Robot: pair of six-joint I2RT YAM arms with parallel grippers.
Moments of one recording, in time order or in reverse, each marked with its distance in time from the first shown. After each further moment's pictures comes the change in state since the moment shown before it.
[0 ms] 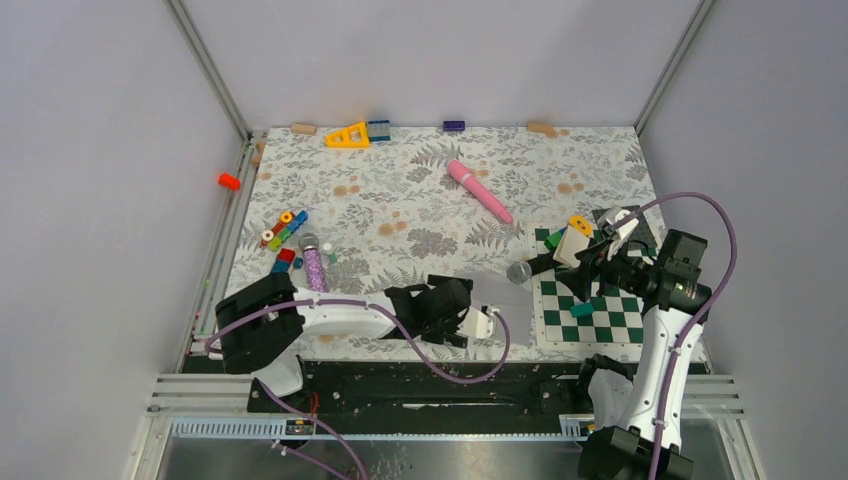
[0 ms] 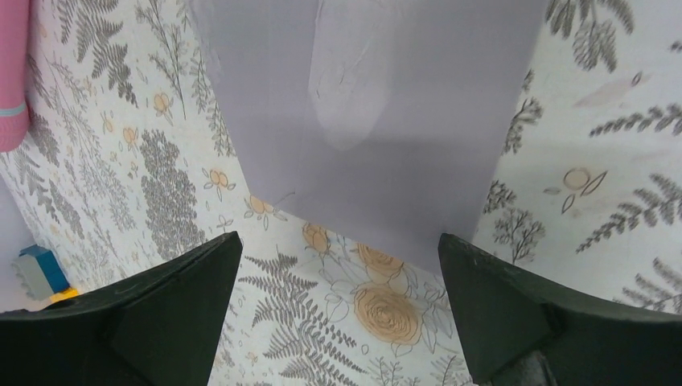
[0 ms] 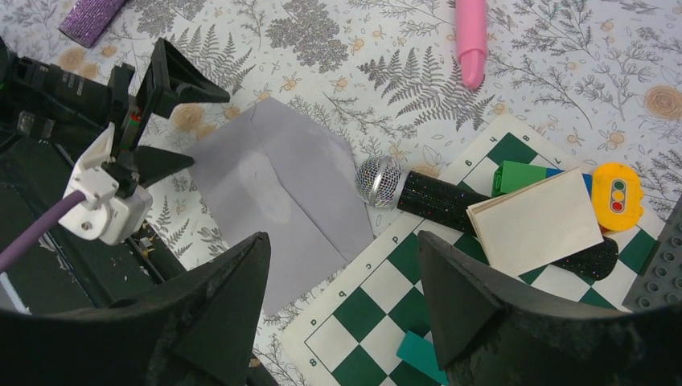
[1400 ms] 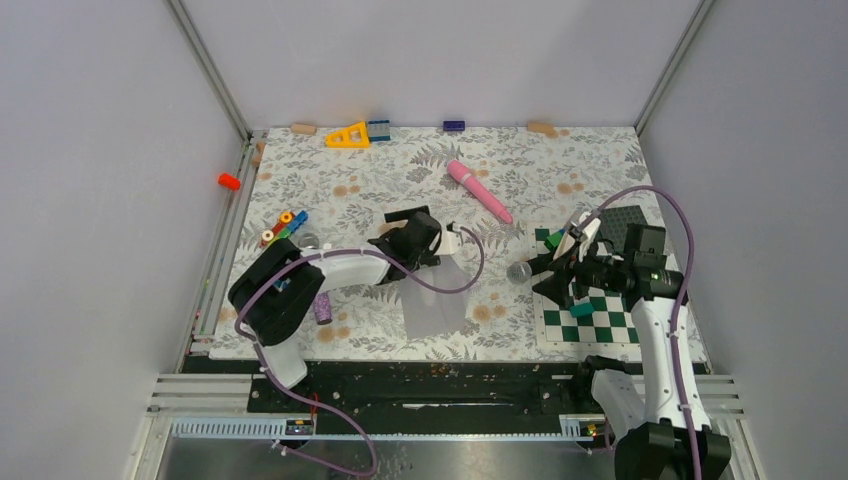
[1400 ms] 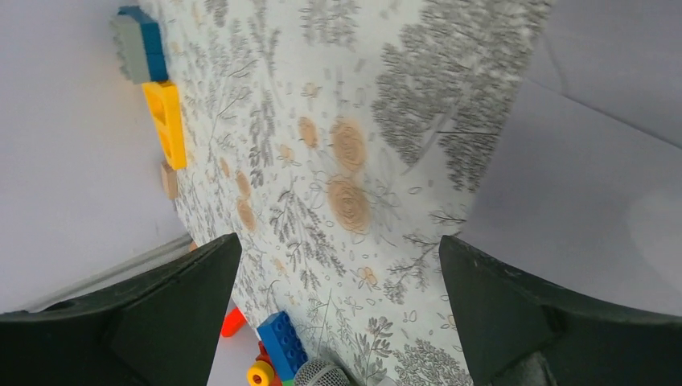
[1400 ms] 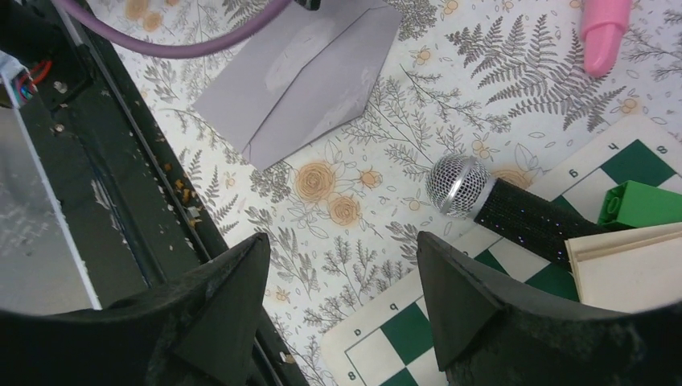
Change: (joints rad) left arm 0.413 0.142 0.098 0.155 -0.257 0.180; right arm 0.264 0.054 -0.086 0.101 0.079 0.089
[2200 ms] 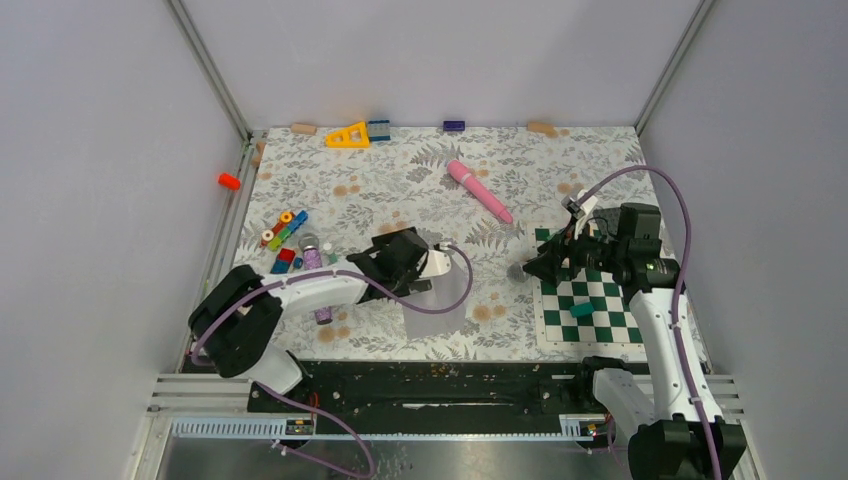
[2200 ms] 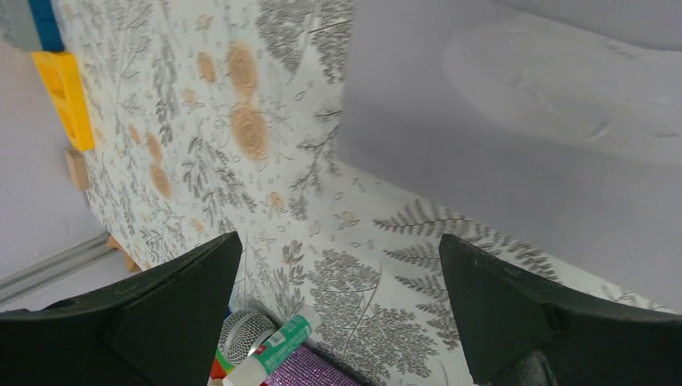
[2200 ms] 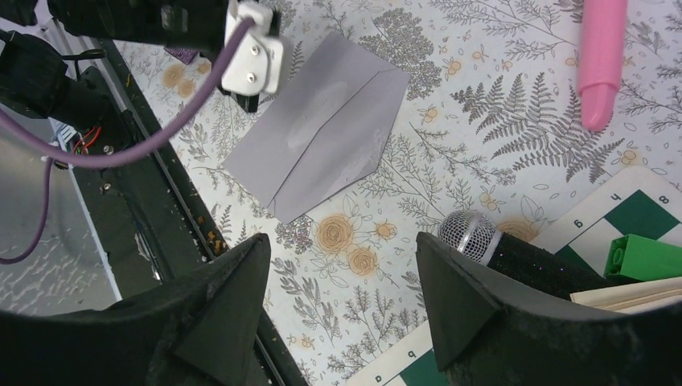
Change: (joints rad) left arm -0.038 -0.255 -0.133 -0.214 0.116 -0.188; right arm 0.119 0.079 0.085 0.195 0.024 0.328
